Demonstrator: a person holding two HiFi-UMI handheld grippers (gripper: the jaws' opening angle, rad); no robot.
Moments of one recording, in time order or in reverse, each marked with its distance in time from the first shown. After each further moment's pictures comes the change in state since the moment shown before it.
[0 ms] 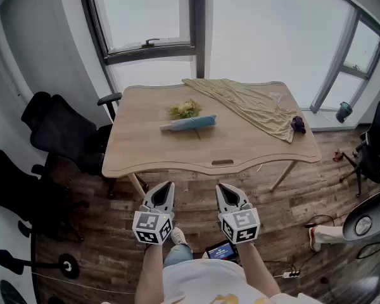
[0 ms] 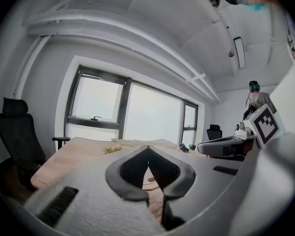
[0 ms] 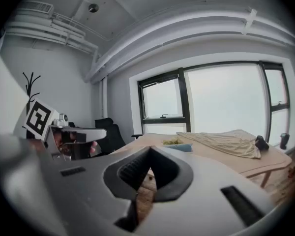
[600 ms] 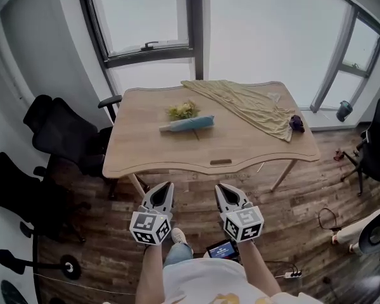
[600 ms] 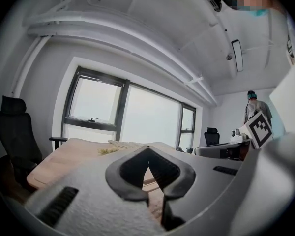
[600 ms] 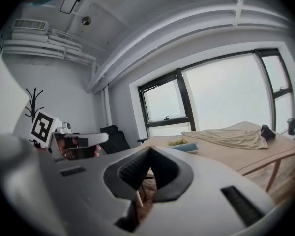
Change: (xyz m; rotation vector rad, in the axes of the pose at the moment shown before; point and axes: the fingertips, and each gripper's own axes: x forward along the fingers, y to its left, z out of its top) left arm -0.007 -0.016 0.008 -0.025 -0.027 -0.019; right arm -0.013 -0.005 0.002 0.091 -0.042 0.068
